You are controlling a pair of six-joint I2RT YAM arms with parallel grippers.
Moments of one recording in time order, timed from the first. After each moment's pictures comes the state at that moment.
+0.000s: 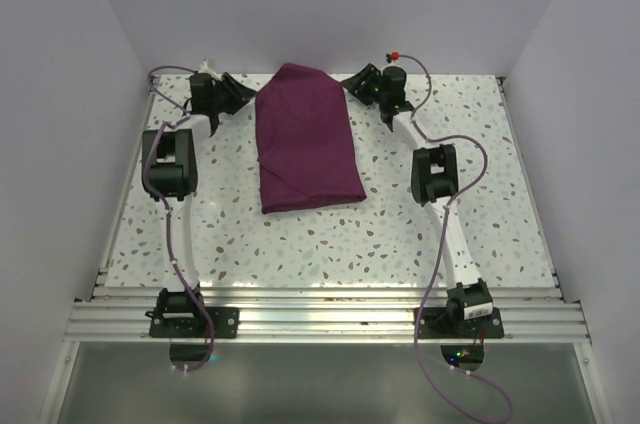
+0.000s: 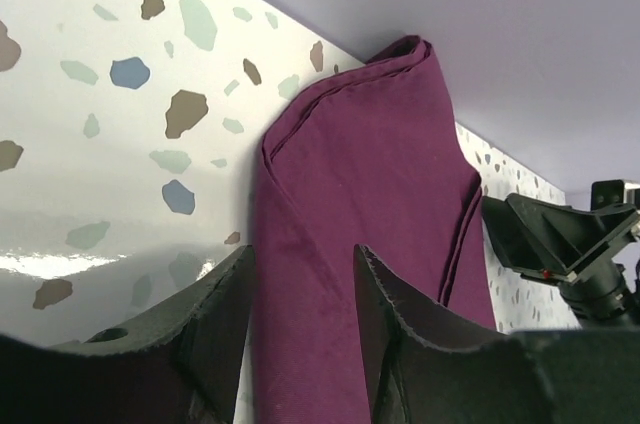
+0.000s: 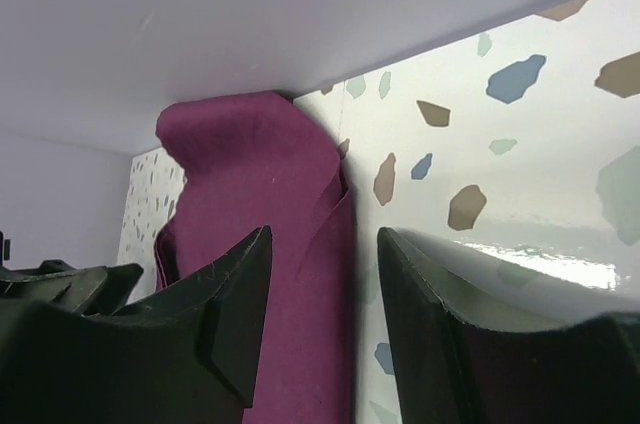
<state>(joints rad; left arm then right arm) 0.04 2.46 1.78 0.31 0.42 -0.77 0.20 2.96 2.60 0.12 -0.34 0.88</state>
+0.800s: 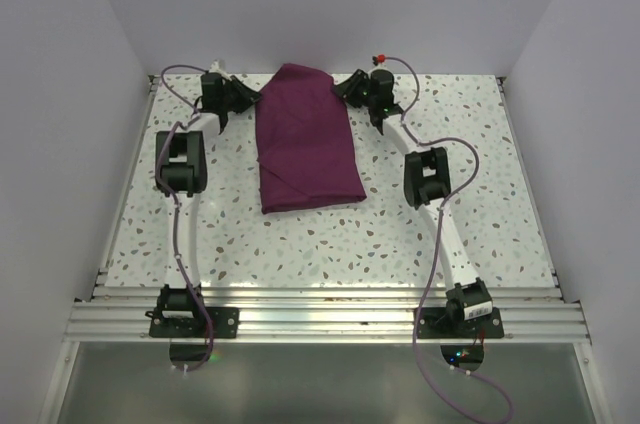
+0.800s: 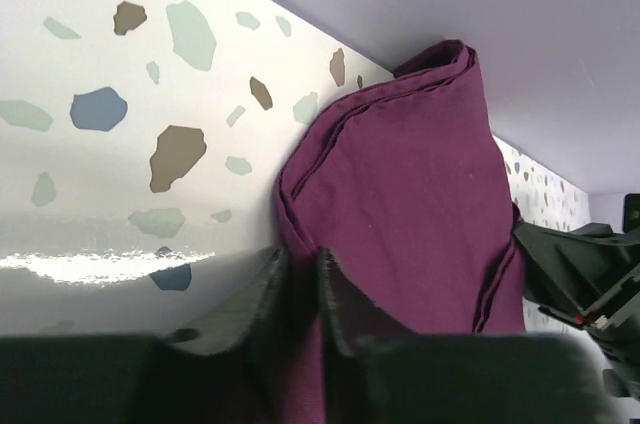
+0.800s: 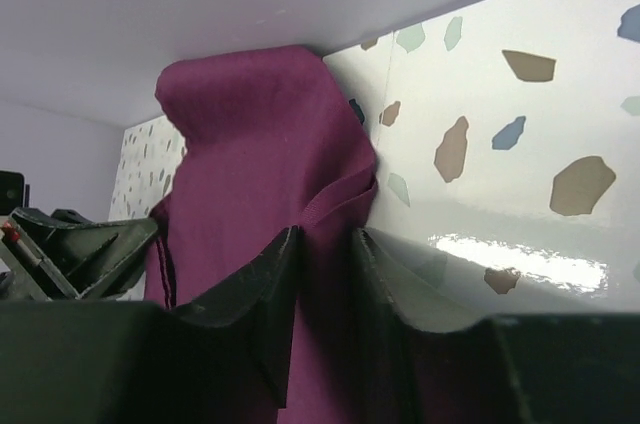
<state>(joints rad) 0.00 2.62 2.00 0.24 0.39 -0.74 0.26 3.00 2.65 0.11 -0.32 0.84</state>
